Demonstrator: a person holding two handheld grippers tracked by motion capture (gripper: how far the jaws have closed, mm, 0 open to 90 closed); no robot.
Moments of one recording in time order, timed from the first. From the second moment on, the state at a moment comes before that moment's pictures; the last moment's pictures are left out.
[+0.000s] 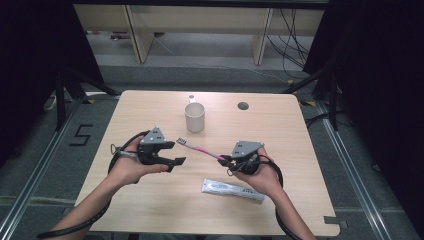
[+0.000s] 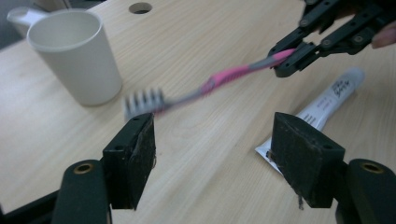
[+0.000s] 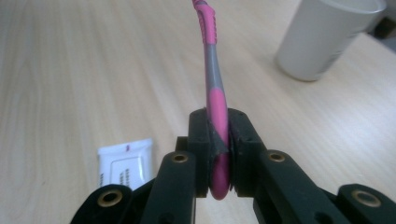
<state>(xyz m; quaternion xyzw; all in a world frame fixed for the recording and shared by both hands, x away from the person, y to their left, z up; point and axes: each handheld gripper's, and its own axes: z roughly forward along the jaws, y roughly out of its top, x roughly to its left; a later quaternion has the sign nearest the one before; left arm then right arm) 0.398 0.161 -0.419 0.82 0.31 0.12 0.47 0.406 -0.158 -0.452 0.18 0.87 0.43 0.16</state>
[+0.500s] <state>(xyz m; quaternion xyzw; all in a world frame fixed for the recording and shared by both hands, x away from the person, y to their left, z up) 0.423 0.144 -0.433 0.72 0.39 0.03 0.57 0.405 -0.156 -0.441 0.21 0.83 0.48 0.21</state>
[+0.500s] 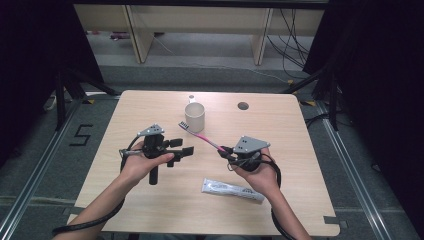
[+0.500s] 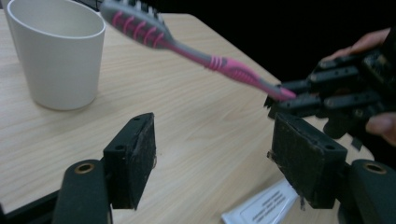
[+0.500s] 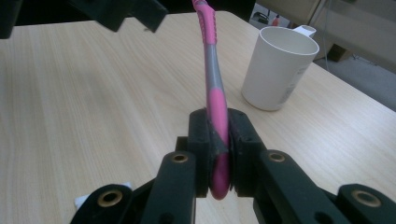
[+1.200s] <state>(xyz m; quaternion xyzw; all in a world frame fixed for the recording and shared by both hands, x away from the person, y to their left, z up) 0.438 0.119 -0.419 0.68 0.40 0.01 0.61 0.407 -0.146 -0.433 0.20 0.82 0.49 0.21</state>
